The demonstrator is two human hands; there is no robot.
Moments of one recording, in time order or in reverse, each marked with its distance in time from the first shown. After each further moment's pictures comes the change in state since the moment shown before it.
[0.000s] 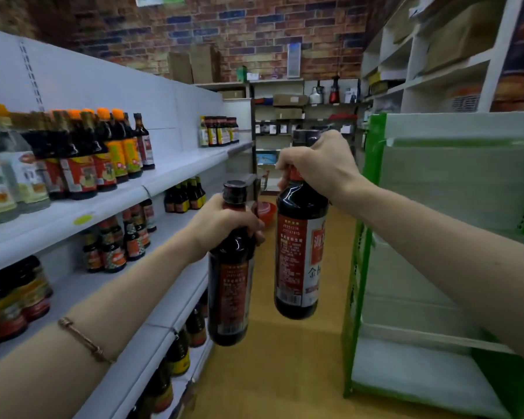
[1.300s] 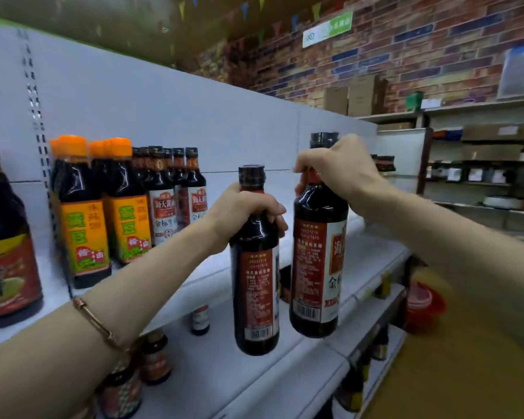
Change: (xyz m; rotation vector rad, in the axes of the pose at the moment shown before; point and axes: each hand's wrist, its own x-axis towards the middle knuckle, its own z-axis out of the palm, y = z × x) left_hand 0.571 -0.185 -0.313 0.108 0.550 0.012; right_hand 0.665 0.275 0.278 0.334 -0.400 -0.247
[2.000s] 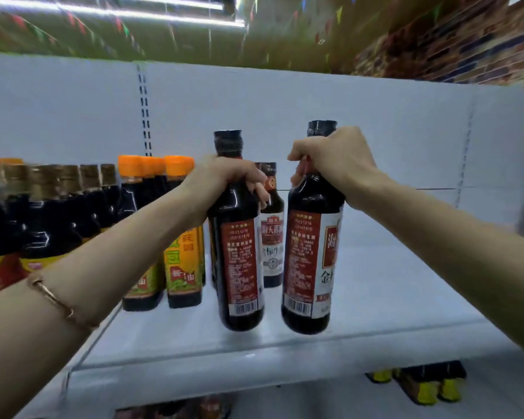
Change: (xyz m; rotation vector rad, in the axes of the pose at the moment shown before) left_hand 0.096 0.007 -0.096 0.304 0.626 -0.070; right_hand 0.197 0.068 0.114 0.354 -0.375 -0.144
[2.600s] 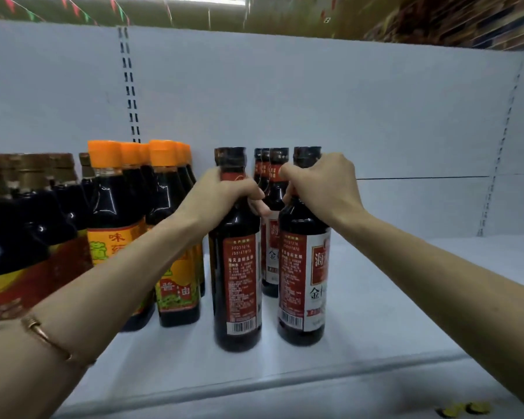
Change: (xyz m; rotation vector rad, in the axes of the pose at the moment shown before) left_hand 0.042 -0.064 -0.026 0.248 0.026 0.069; right_hand 0.034 0.072 0.058 -0.184 0.074 -0.088
